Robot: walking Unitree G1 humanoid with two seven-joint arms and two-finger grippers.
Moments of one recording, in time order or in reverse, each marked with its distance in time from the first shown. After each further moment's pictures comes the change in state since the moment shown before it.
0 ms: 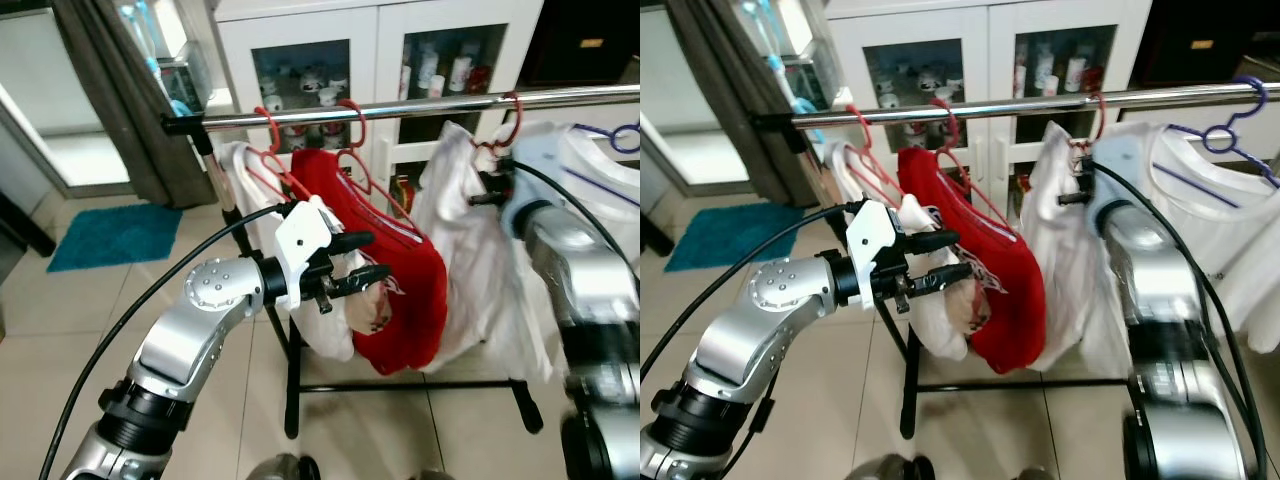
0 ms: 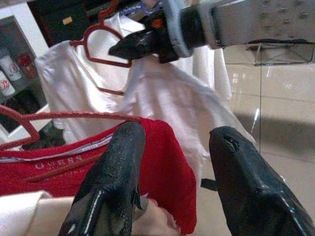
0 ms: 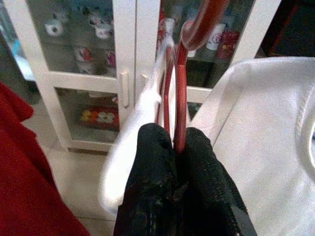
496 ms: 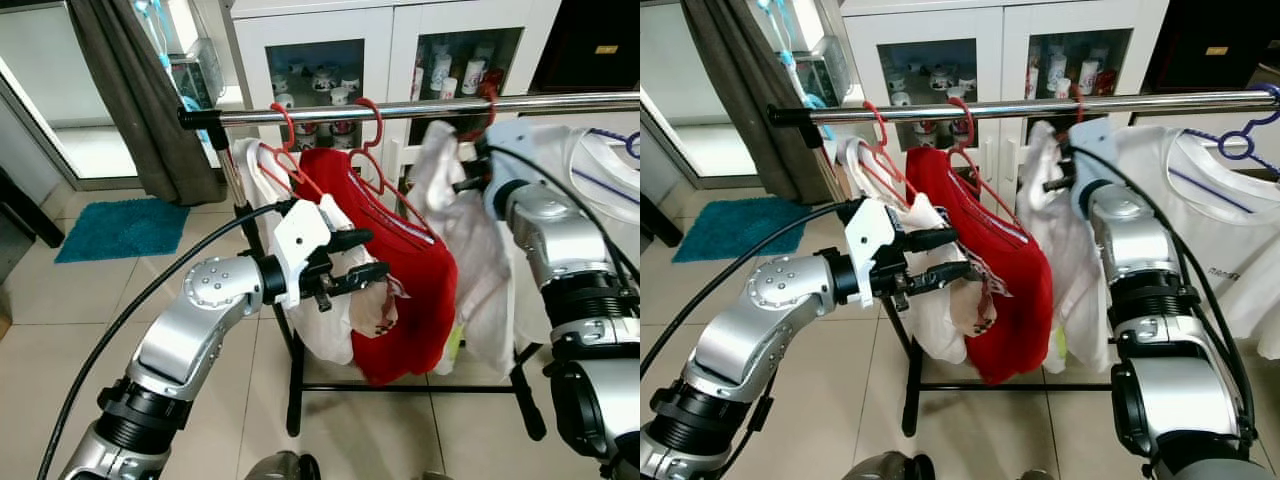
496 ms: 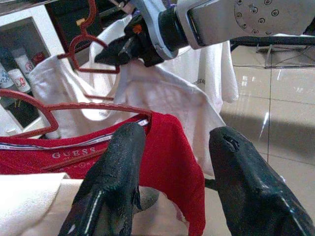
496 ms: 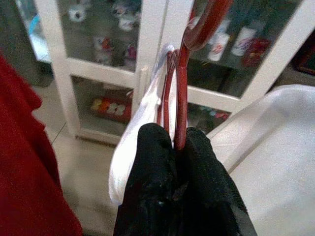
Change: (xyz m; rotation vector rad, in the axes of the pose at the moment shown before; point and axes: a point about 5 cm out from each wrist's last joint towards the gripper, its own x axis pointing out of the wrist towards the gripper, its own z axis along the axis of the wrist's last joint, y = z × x) left arm -0.001 0.001 0.000 0.004 0.004 0.011; right arm 0.018 0.012 0.003 -0.073 0.055 0.071
